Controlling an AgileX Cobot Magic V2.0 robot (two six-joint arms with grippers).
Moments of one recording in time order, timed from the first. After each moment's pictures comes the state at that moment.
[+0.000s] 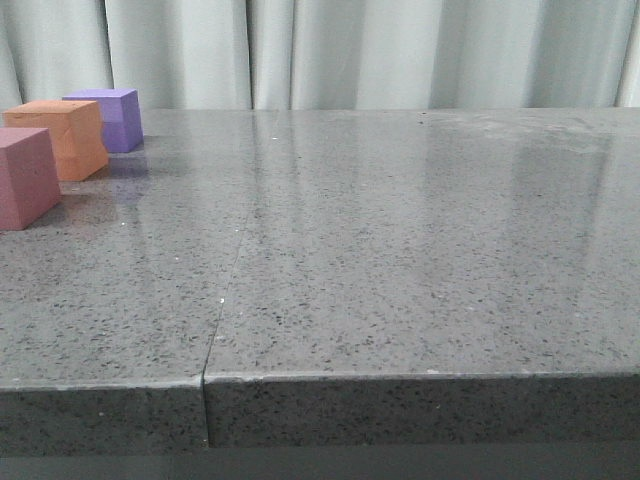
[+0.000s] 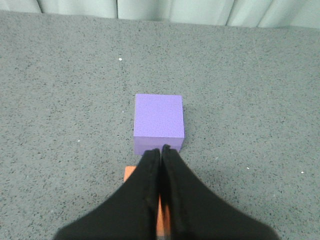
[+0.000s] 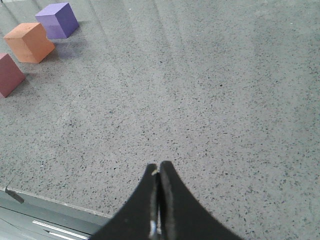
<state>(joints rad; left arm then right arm) -0.22 1.52 -1.56 0.30 0.77 -0.47 0.49 0.30 -0.47 -0.09 0.61 0.36</state>
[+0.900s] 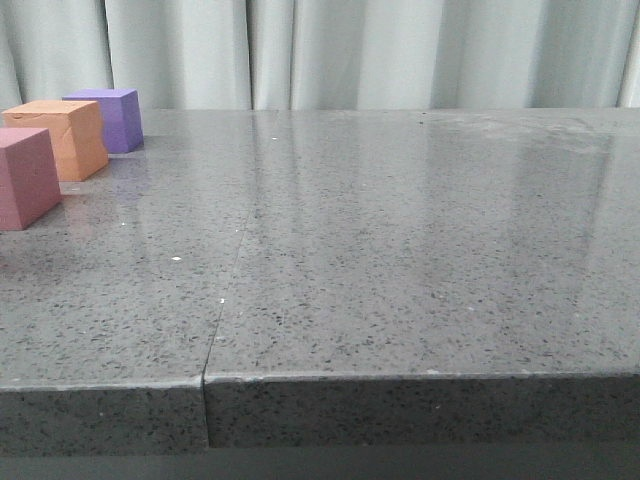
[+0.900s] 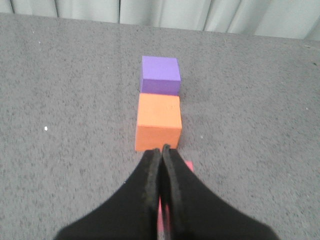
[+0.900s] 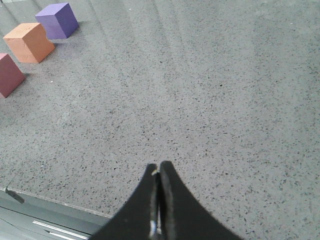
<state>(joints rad) -0.22 0.86 -0.88 0.28 0.55 -0.47 0.49 0.30 -0.47 -0.09 0.61 0.37</state>
